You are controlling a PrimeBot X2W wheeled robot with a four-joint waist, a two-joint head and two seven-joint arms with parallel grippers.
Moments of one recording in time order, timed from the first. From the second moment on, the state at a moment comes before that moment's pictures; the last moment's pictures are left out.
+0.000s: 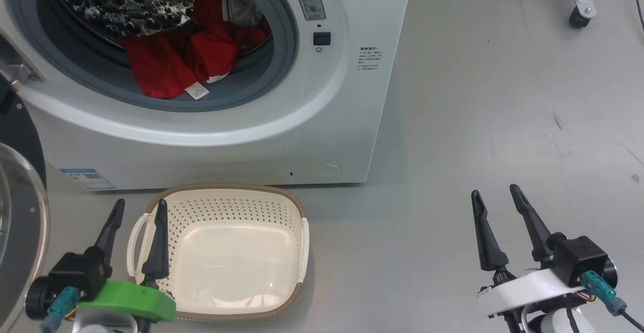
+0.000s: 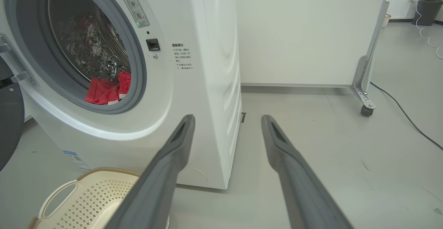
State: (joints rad) left arm -0.03 0.12 -0.09 0.17 -0.36 -0.12 -0.25; right arm 0.05 -0.09 0.16 0.06 0.29 0.12 -0.26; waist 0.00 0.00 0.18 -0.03
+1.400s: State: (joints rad) left arm -0.66 0.35 0.11 0.42 -0.41 -0.04 0.12; right arm -0.10 -0.04 0.26 0.04 0.31 0.12 -0.26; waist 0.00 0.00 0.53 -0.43
